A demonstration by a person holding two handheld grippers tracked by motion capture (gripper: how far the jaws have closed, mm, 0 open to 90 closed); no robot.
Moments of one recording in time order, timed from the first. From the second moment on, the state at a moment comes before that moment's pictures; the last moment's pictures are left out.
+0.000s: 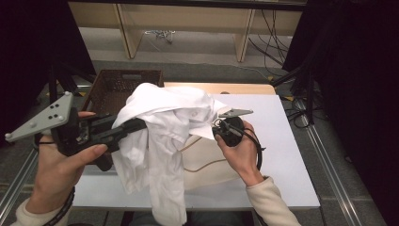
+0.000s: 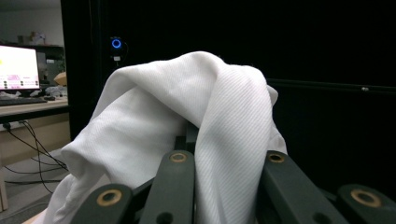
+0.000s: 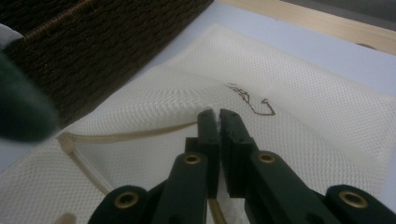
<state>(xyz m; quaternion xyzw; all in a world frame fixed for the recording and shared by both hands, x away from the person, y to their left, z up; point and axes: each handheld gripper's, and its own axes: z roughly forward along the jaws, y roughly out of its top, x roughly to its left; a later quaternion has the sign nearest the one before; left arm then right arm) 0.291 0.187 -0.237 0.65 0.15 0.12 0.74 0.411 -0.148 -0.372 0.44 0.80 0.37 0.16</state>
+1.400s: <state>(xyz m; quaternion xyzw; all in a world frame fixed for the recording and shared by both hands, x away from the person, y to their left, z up) 0.341 0.090 -0.390 0.80 0.27 0.04 0.54 0.408 -0.141 -0.372 0.43 0.81 0.38 0.16</state>
